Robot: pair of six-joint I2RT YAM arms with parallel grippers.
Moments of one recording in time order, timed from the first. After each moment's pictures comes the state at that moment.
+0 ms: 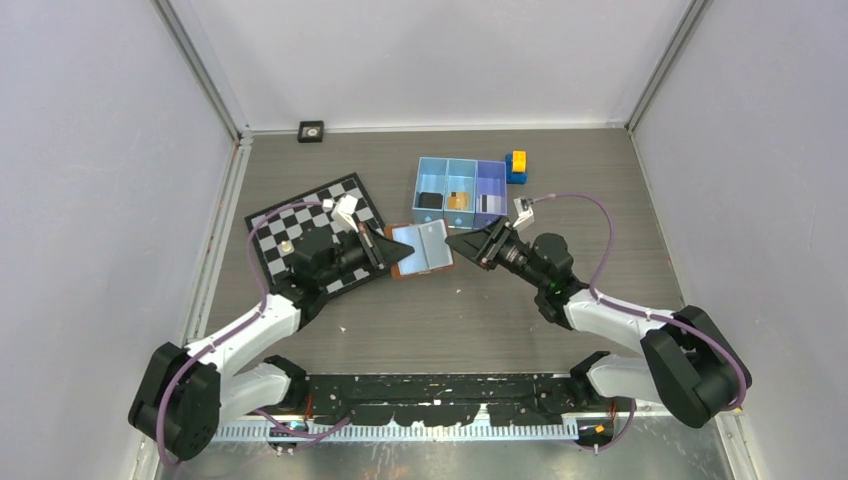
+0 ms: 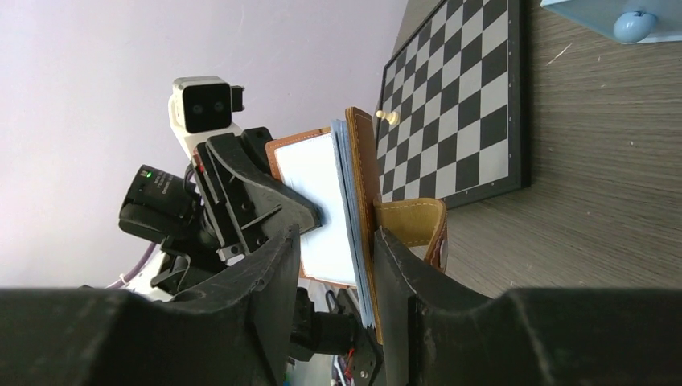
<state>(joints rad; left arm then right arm) -0.49 1.07 0.47 0.44 0.44 -0.90 0.55 1.22 0.39 0.85 -0.35 1.17</state>
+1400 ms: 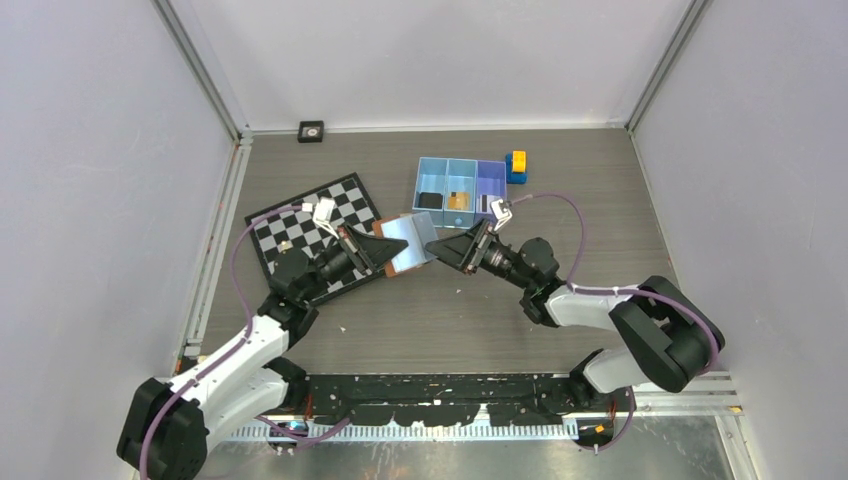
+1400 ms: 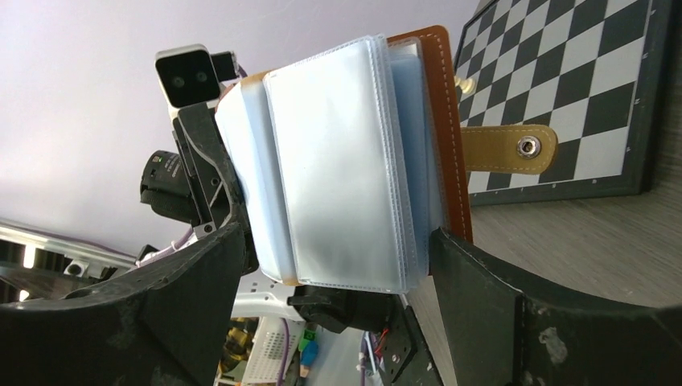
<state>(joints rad) -0.49 0.88 0.38 0.65 0.43 -0.97 0.63 1.40 0.41 1.14 -0.43 1.23</state>
